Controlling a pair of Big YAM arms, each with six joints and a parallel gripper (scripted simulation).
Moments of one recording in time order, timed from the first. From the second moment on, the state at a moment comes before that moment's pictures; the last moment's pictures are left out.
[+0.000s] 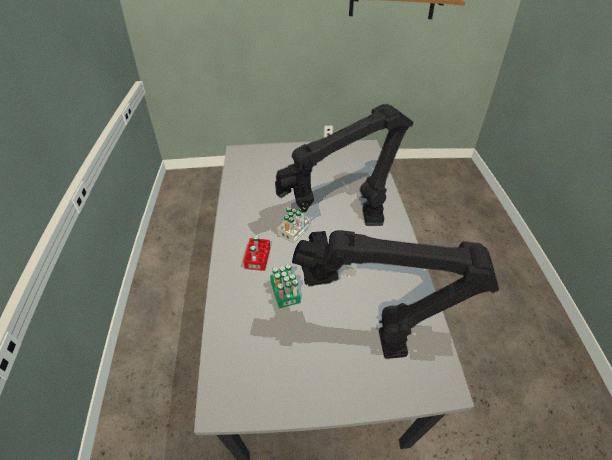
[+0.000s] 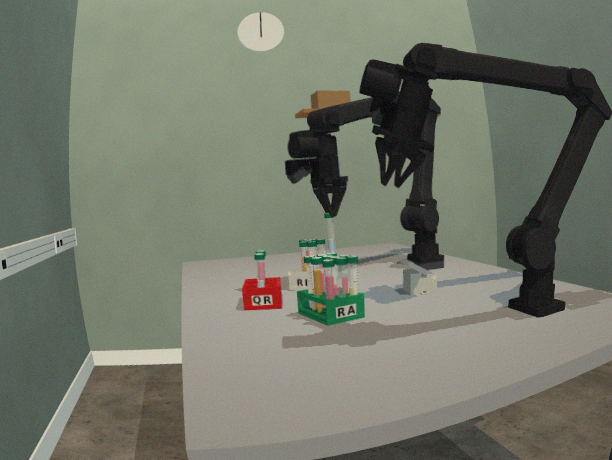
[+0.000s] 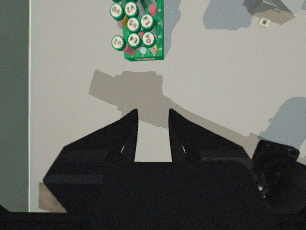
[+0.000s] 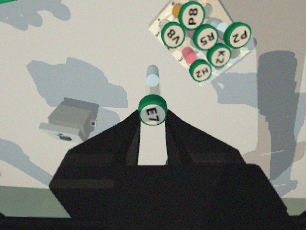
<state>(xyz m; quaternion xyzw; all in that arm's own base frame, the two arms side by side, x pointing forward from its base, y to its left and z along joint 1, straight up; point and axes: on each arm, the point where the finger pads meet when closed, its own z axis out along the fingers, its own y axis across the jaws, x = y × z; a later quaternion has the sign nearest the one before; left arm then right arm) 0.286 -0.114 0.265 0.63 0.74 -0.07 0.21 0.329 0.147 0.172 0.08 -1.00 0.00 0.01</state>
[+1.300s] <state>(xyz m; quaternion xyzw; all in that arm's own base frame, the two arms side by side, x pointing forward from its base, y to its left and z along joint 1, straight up) 0.286 -0.114 0.265 0.63 0.74 -0.07 0.21 0.313 0.087 0.173 0.07 -1.00 0.00 0.00</state>
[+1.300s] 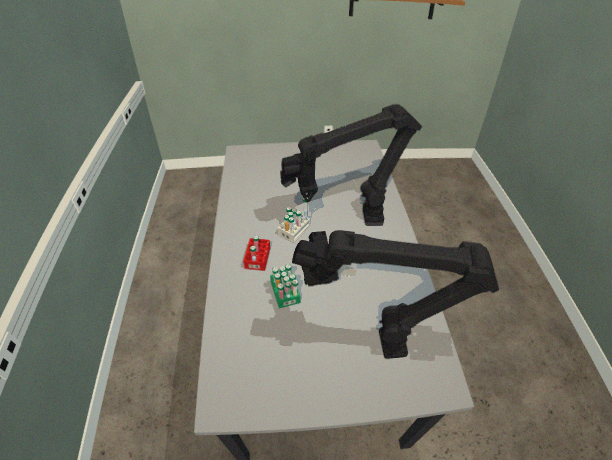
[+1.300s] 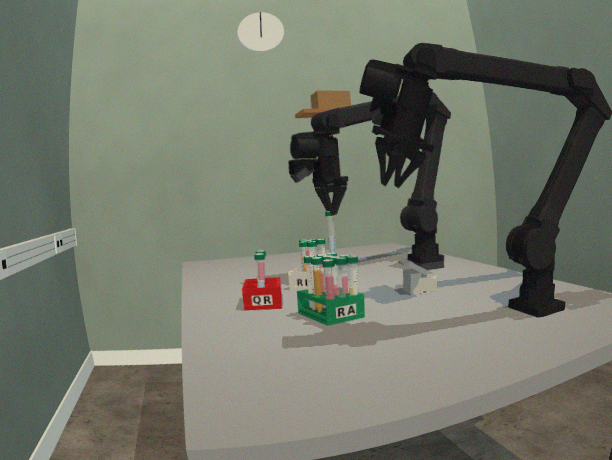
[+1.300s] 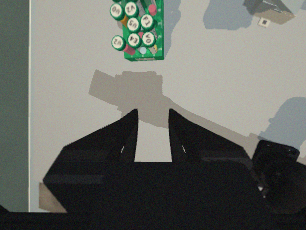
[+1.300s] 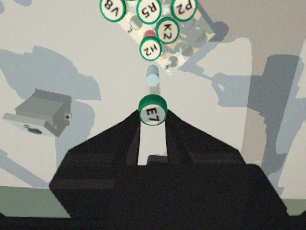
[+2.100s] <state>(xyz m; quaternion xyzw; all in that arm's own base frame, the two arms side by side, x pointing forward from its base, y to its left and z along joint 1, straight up) 0.286 -0.114 0.265 0.63 0.74 -0.07 0.21 0.341 0.068 0.173 0.08 -1.00 0.00 0.00</state>
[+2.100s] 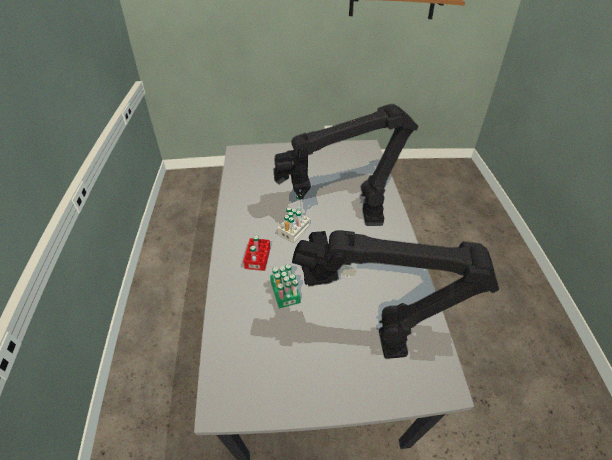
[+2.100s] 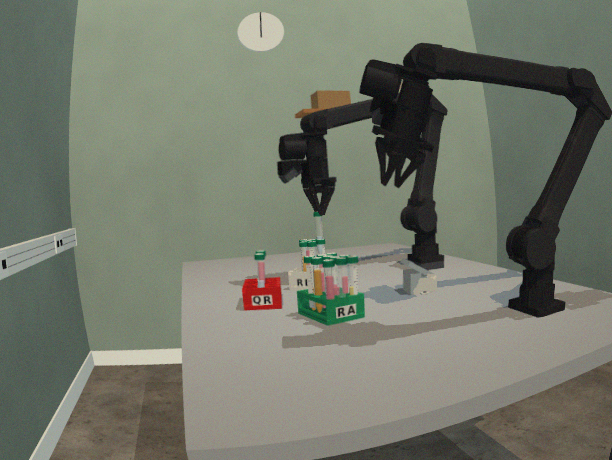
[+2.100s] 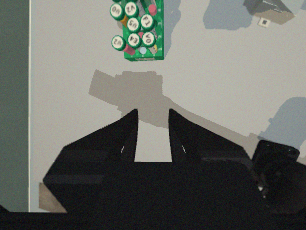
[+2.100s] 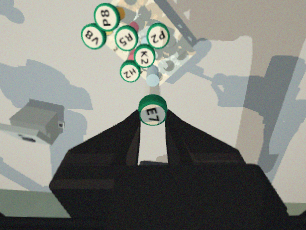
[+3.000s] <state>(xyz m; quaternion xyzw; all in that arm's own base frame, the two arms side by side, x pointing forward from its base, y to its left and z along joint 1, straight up) 0.286 -0.114 0.265 0.63 0.74 -0.07 0.21 0.366 0.049 0.172 0.08 -1.00 0.00 0.00</state>
